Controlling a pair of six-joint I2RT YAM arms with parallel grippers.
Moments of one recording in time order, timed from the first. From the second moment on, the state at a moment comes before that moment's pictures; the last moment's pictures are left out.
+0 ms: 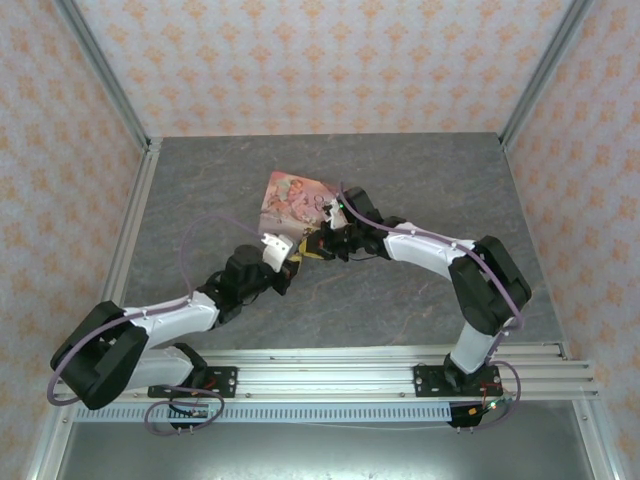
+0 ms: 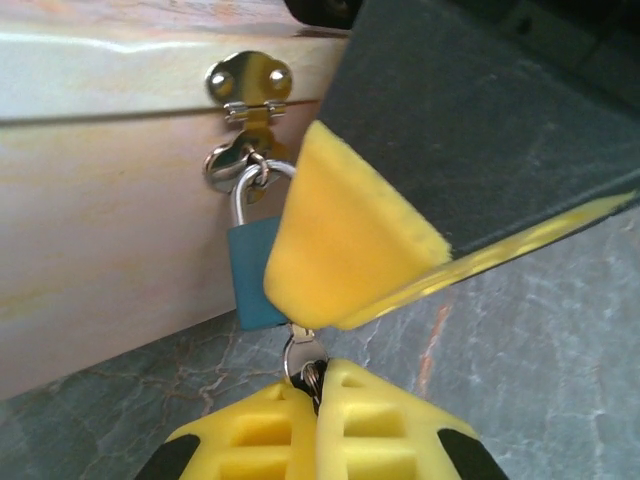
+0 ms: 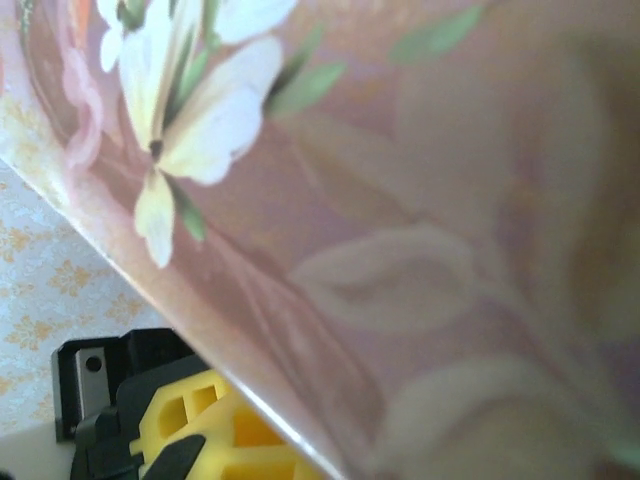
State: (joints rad) left arm -0.62 1.23 0.37 0.40 0.07 -0.04; right arm 0.66 1.72 1.09 -0.15 -0.67 0.92
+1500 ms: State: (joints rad) left arm -0.78 1.58 0.30 0.74 -0.15 -0.15; right arm 0.72 1.79 1.02 -0.11 -0.44 0.80
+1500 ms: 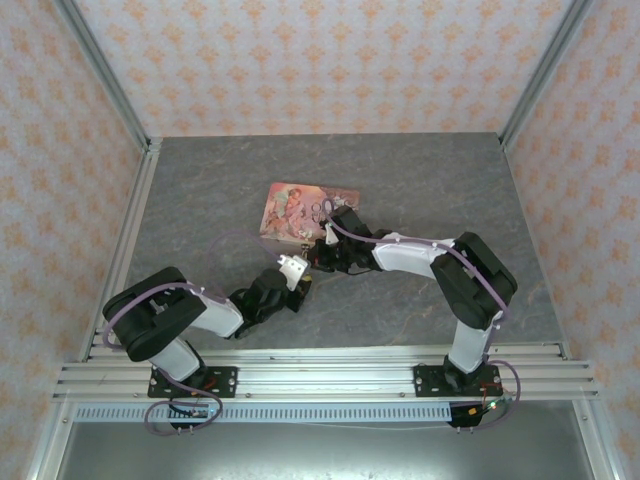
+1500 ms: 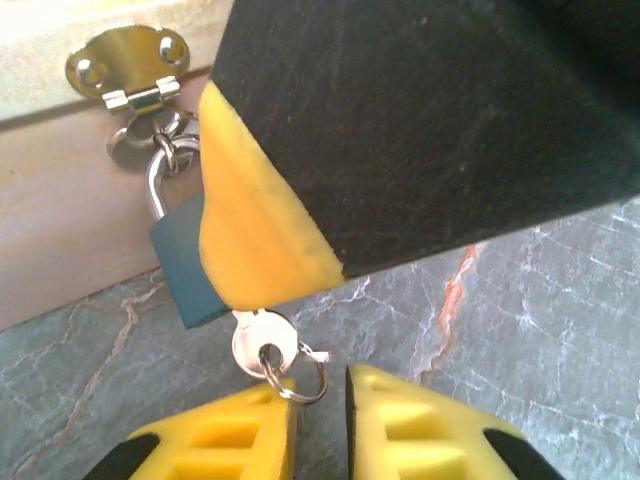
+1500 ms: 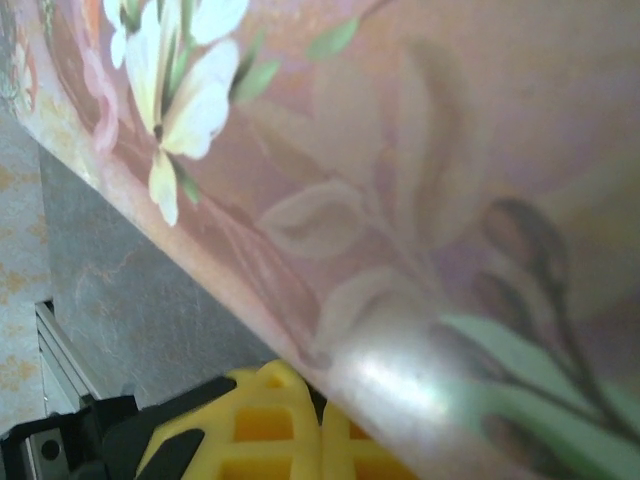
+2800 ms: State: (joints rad) left arm -0.54 1.34 0.29 0.49 0.16 -0.41; right arm 0.66 1.75 1.06 -0.43 -0.57 0.22
